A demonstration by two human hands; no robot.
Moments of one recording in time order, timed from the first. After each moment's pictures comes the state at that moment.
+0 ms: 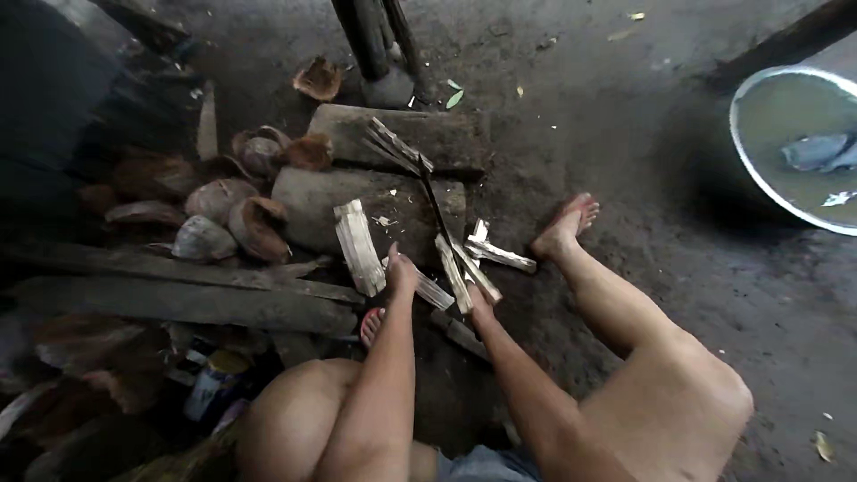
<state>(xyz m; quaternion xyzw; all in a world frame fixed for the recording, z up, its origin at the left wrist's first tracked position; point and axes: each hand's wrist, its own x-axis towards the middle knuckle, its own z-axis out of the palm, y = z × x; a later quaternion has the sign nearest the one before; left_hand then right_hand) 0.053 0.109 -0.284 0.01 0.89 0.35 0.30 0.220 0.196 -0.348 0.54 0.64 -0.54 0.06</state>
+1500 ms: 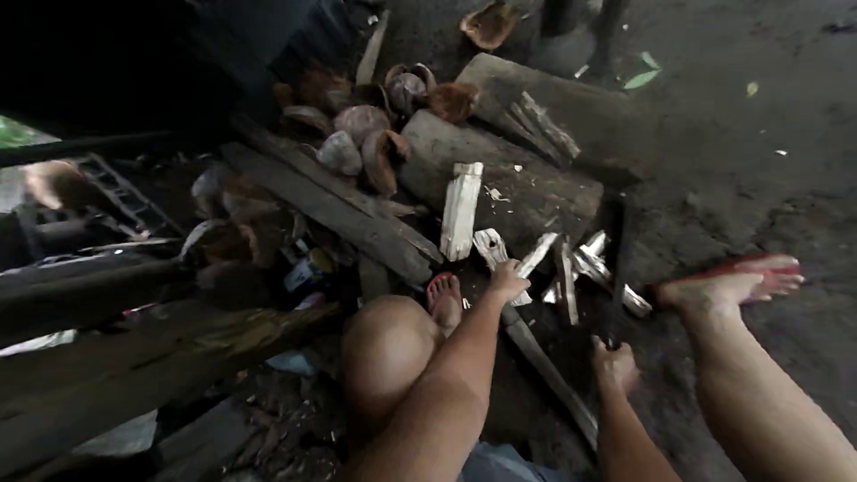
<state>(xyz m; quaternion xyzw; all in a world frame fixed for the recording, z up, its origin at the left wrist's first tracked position) 0.095 0.095 -0.338 0.04 0.80 0.40 0.45 0.246 0.200 -0.178 0.63 0.67 -0.33 0.19</state>
